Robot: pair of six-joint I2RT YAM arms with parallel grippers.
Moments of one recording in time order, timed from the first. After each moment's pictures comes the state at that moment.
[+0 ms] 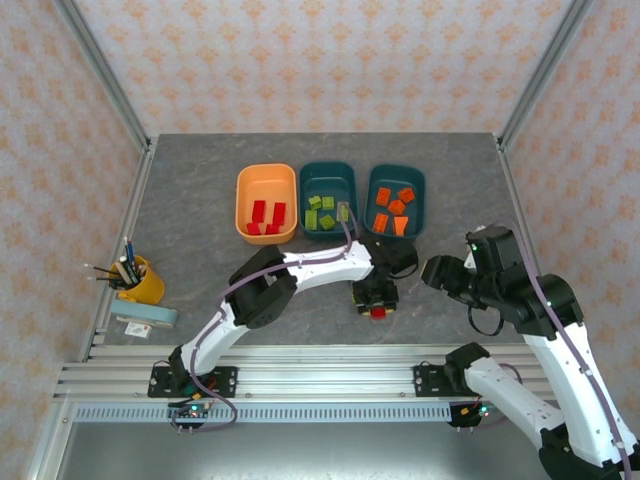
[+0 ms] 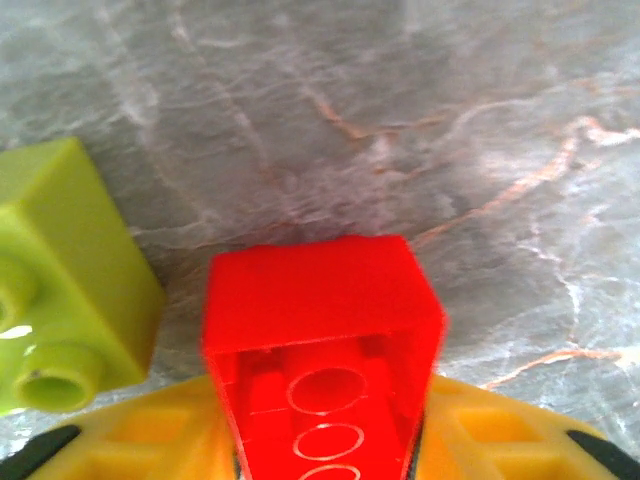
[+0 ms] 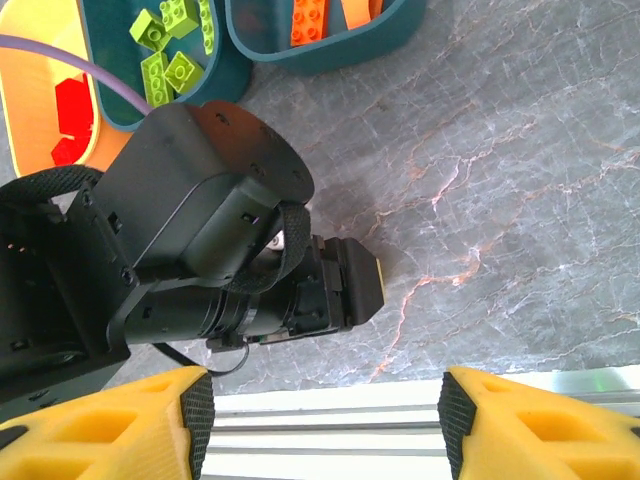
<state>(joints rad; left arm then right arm) -1.03 2.31 1.88 -1.05 0.24 -1.17 0.40 0.73 1.15 -1.35 -0.08 0.75</state>
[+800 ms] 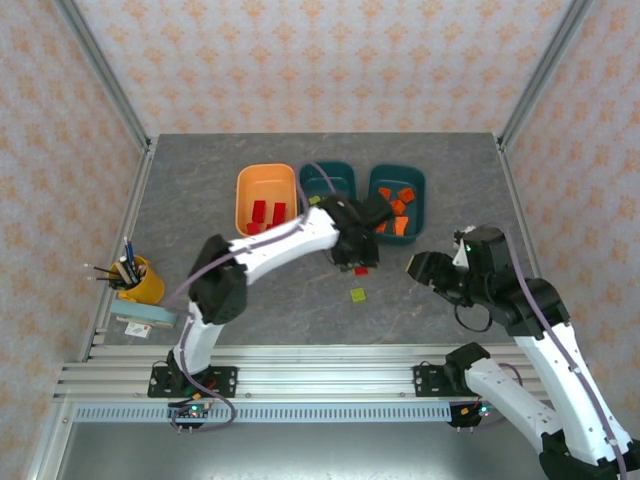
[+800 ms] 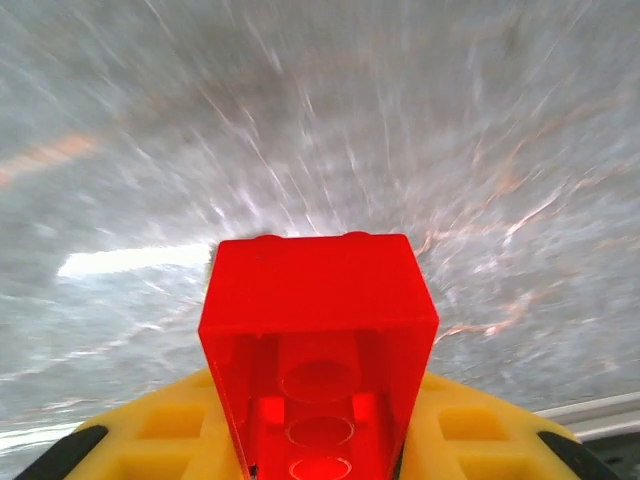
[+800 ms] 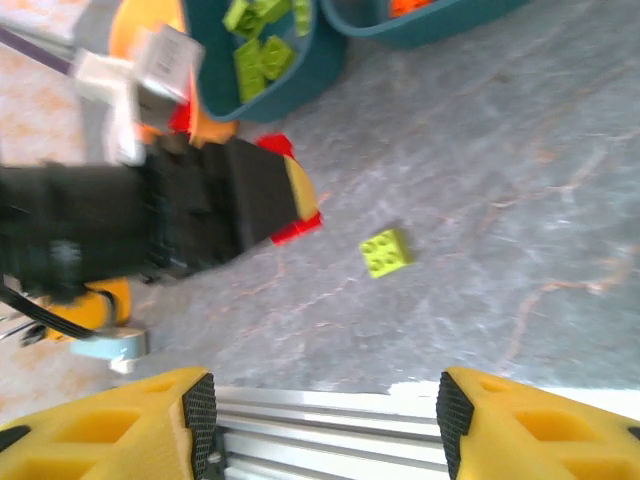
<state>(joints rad) -0.84 2.00 1.87 -1.14 0.10 -0.99 0.40 0.70 0.99 -1.08 -0.27 0.86</state>
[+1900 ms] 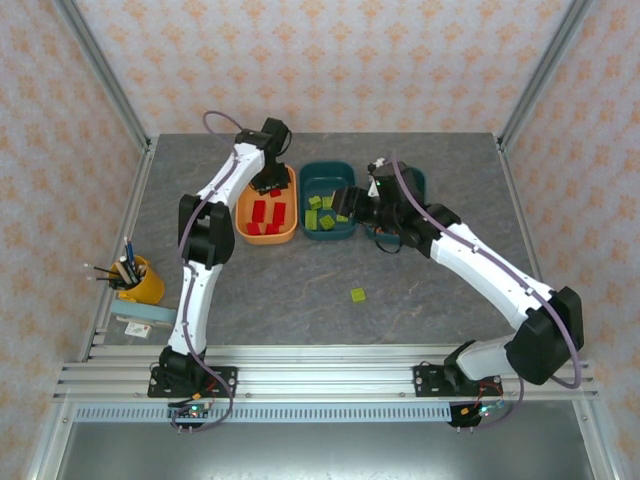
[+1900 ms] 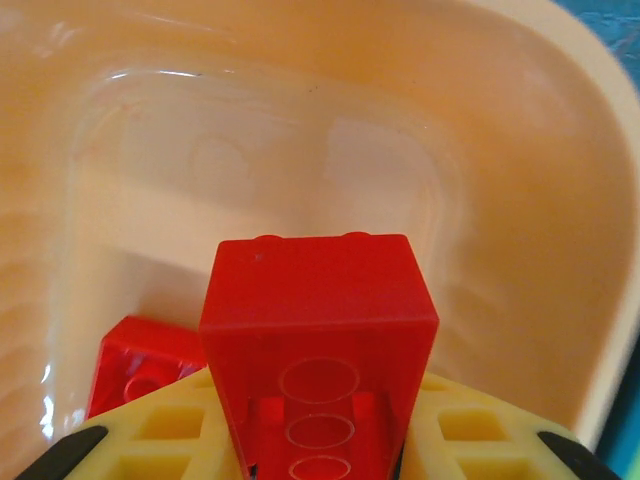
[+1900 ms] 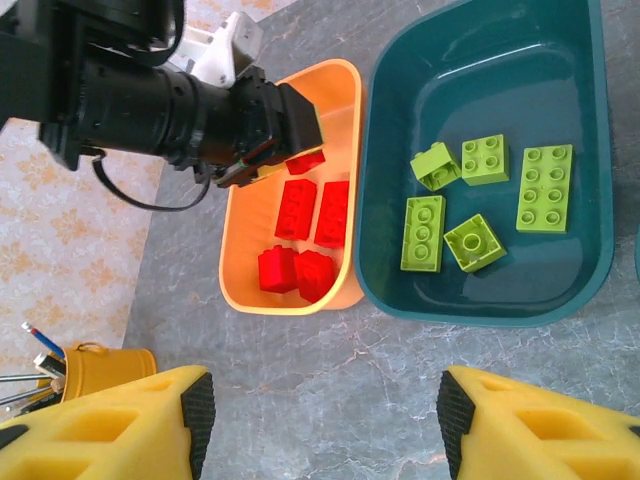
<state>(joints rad) -0.24 2.46 2.32 -1.19 -0.05 -0.60 0.60 1.37 1.19 -0.43 -0.13 0.74</state>
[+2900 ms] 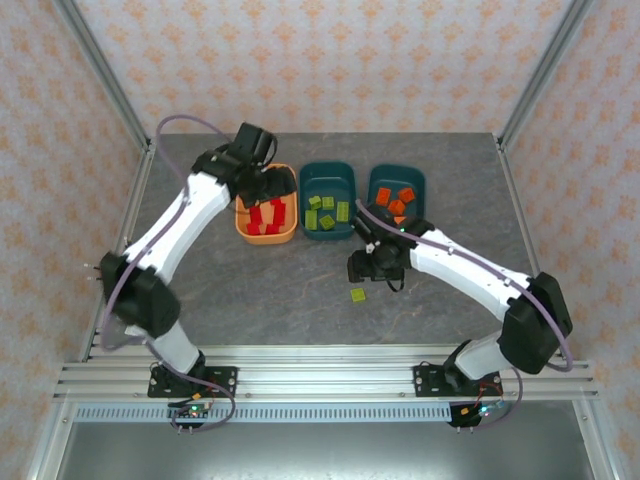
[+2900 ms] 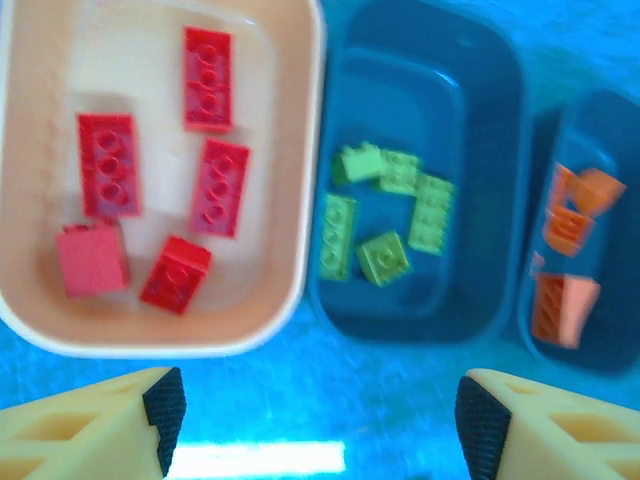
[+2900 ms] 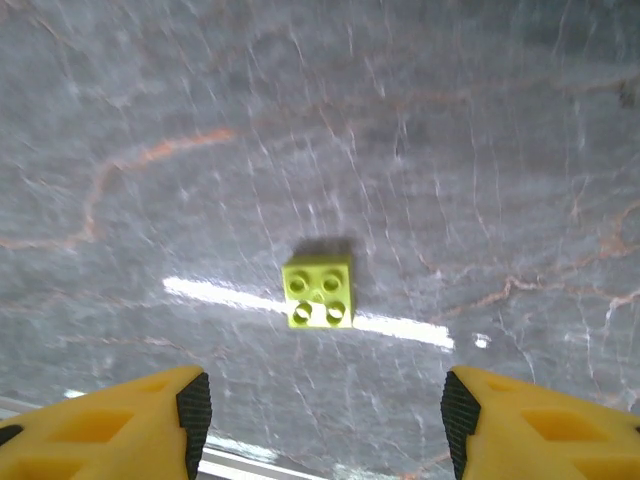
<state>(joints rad) -0.36 1.62 1.60 -0.97 0.05 -0.69 0.73 1.45 1.13 -1.00 -0.03 0.59</state>
